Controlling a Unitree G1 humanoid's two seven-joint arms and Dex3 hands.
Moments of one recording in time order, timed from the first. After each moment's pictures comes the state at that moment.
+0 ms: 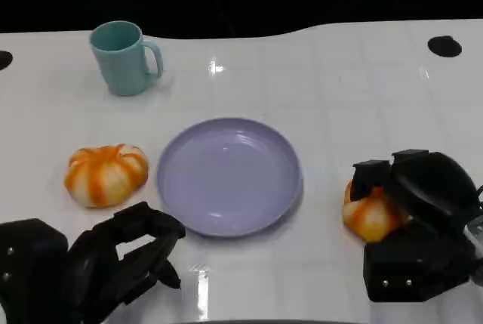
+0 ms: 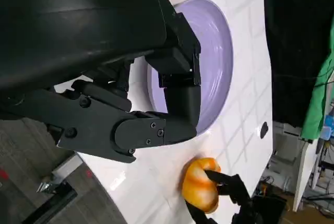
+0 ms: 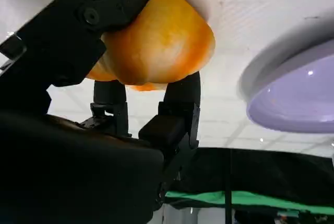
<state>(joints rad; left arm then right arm) 0.11 0.10 0.04 -0.10 -0.28 0.30 -0.32 -0.39 -0.39 0.40 0.50 -0.82 -0.25 -0.19</state>
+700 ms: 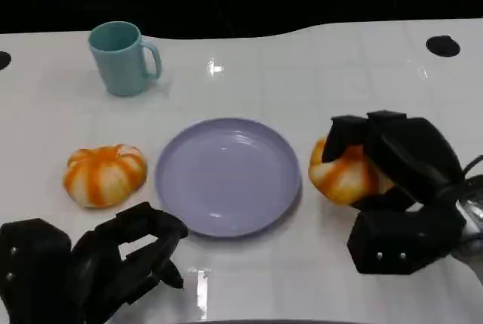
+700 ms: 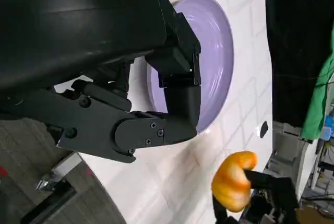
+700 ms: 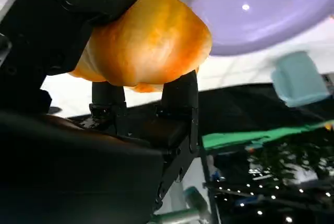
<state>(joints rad) 0.11 0.09 0.03 -0.11 -0.28 0.31 -0.31 -0.45 -0.32 0.35 0.42 -0.66 -0.34 -0.19</state>
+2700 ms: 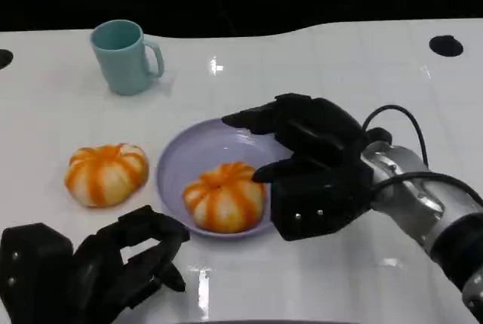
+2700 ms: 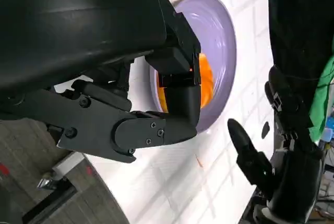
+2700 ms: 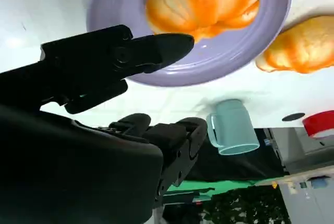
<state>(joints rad) 0.13 0.09 0.03 -0.13 -0.28 0.30 -0.31 -0.74 -0.13 0.49 0.75 -0.64 -0.38 -0.02</state>
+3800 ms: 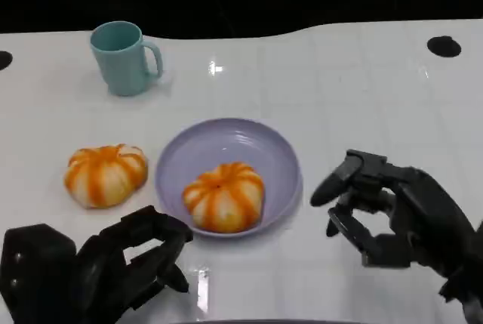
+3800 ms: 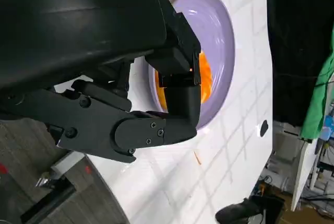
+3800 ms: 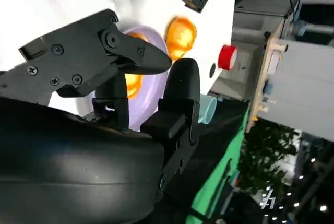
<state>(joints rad) 0.14 0.08 0.02 -0.15 -0.28 0.31 -0.30 0.01 -0.17 0.12 -0.17 0.11 -0.05 0.34</state>
